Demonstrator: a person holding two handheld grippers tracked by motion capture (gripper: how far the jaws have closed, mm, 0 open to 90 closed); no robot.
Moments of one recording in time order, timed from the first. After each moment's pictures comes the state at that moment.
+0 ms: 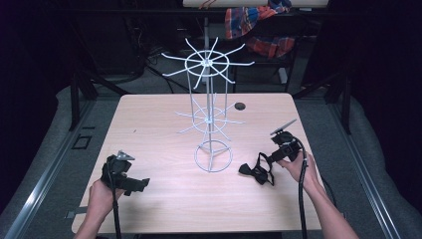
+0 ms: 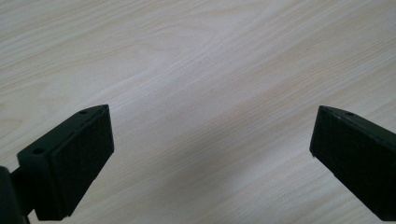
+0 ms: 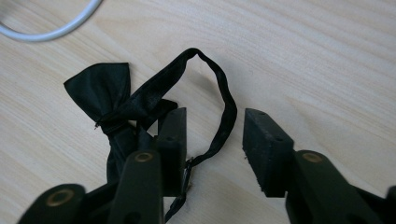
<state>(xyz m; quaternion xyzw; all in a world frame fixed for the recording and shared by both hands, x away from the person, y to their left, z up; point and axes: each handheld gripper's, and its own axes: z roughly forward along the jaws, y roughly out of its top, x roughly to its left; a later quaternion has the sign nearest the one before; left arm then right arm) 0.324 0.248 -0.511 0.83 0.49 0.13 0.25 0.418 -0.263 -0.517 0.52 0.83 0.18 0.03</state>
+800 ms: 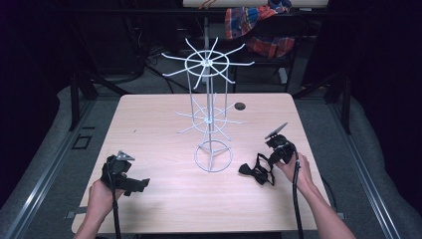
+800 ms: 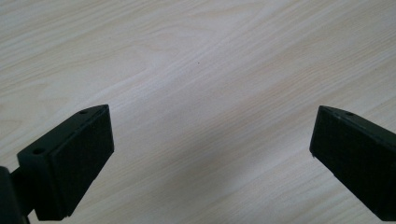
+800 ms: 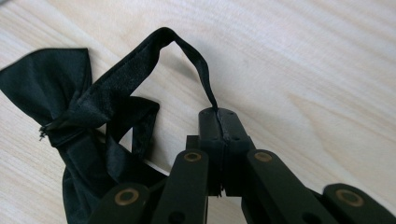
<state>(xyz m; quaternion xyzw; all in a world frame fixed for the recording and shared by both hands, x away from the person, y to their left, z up) 0.323 0.248 -0.510 0.83 0.49 0.13 0.25 0.426 -0.253 -0.537 0.51 0.85 0.13 0.06</state>
